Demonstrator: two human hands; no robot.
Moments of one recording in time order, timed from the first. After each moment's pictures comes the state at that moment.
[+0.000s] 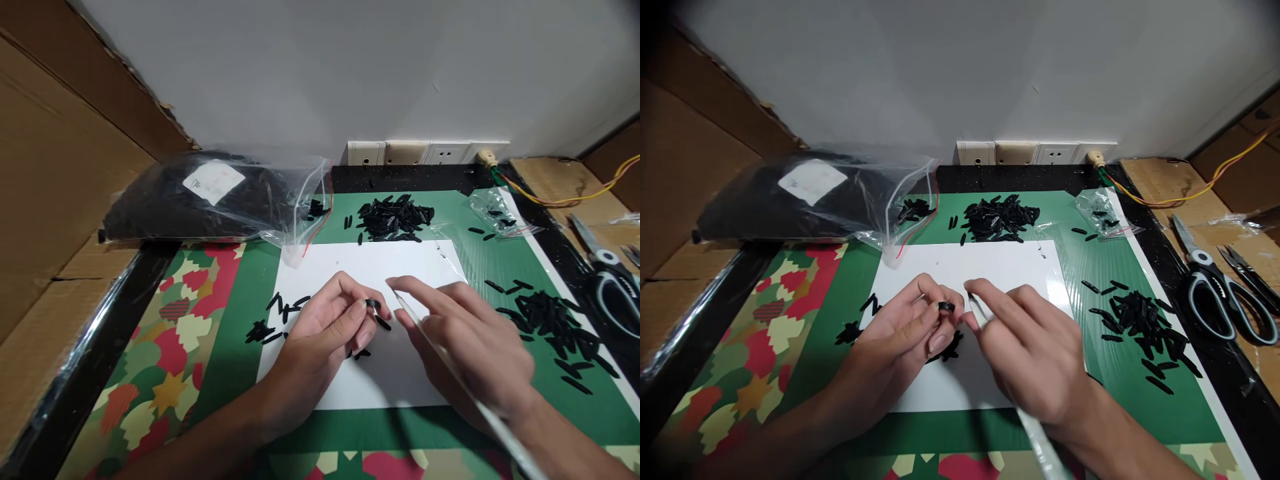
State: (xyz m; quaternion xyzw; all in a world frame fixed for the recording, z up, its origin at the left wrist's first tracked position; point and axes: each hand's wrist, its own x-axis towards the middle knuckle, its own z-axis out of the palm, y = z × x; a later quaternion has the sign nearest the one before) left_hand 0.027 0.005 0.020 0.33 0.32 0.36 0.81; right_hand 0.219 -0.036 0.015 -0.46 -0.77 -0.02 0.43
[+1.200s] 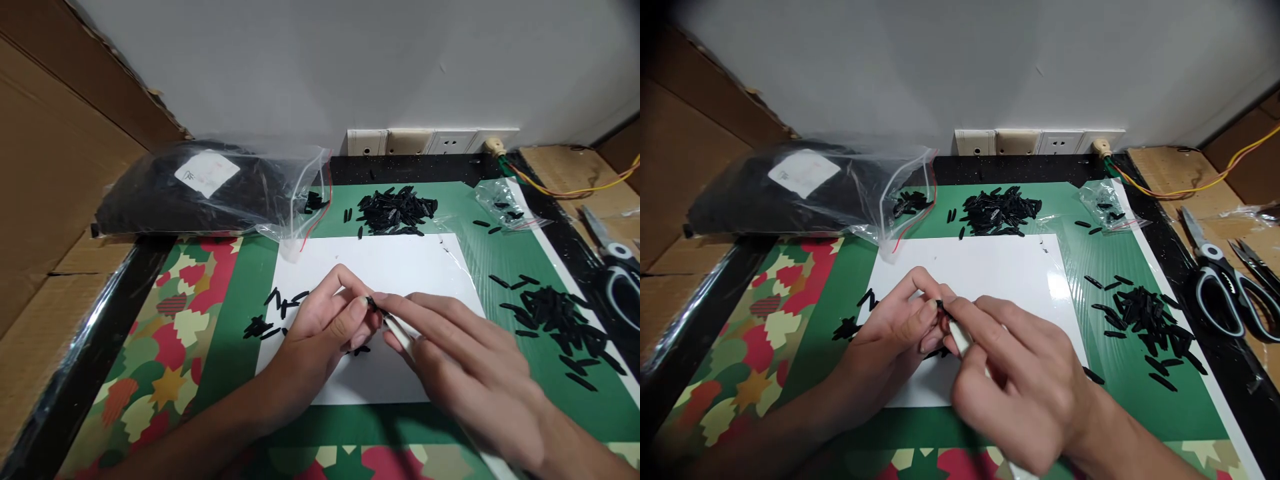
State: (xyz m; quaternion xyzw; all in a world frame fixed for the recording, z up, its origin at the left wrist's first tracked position) left_hand 0.023 0.007 0.012 0.37 0.28 0.33 0.82; right_hand 0.215 -0.044 0.018 -0.42 -0.80 0.02 0.42
